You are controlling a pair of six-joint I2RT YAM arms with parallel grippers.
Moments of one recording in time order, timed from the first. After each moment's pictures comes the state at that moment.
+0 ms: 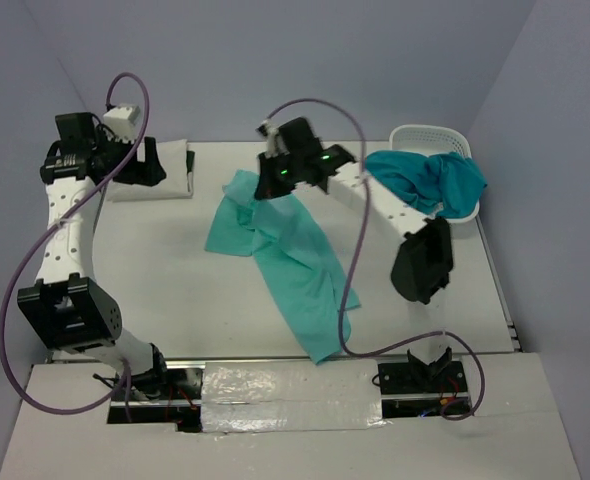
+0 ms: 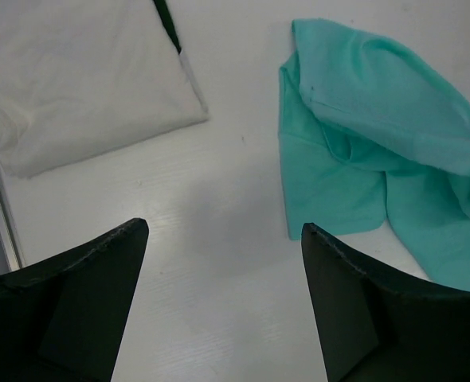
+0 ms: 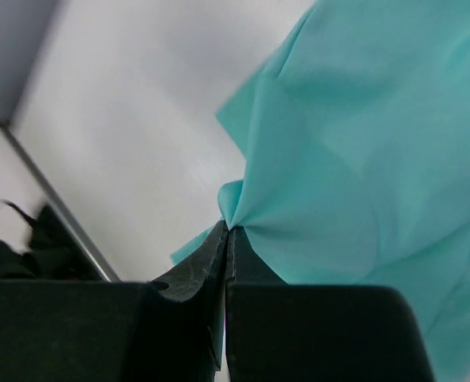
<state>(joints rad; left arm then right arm) 0.26 1.51 1.57 -0.75 0.45 0.23 0.71 2.09 2.04 -0.71 -0.30 0.27</state>
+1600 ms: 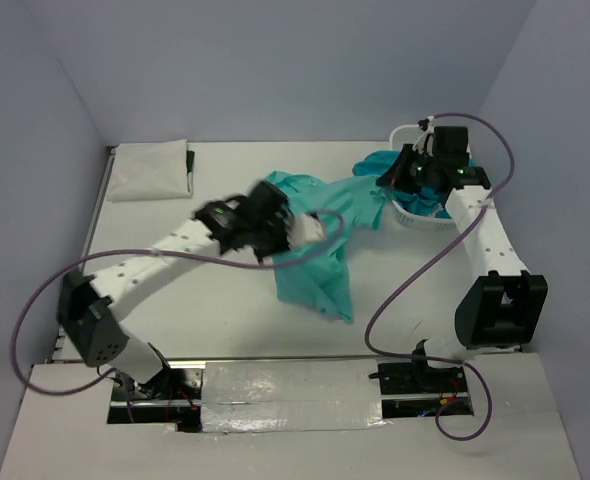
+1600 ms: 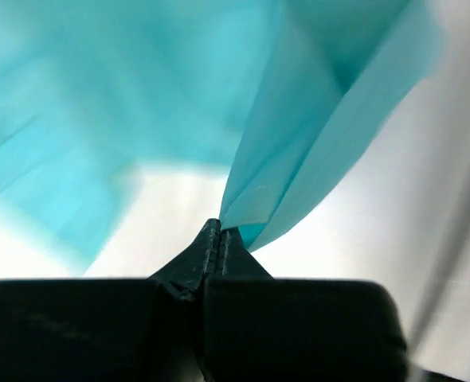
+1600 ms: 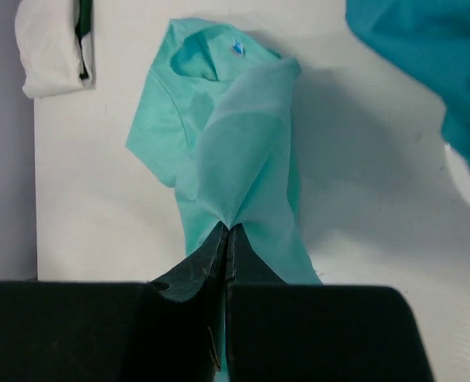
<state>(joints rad) -0.92 1.60 1.36 -0.80 0.14 0.57 0.01 1.49 1.33 -0.53 -0.46 0.40</state>
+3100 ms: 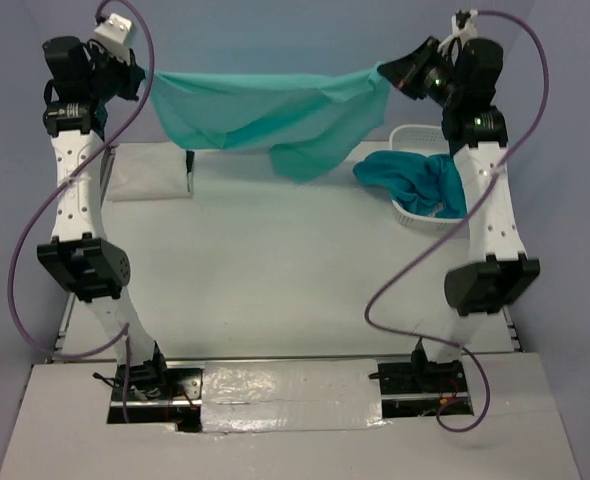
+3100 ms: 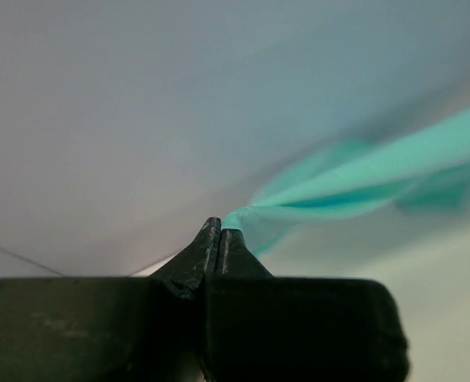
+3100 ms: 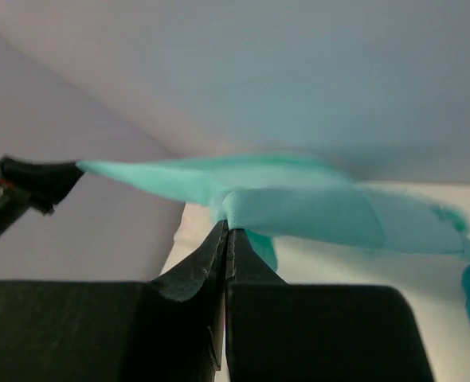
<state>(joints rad) 0.18 1.96 2.31 -0.44 0.44 0.26 0.02 1.80 2.15 -0.35 -0.47 0.66</state>
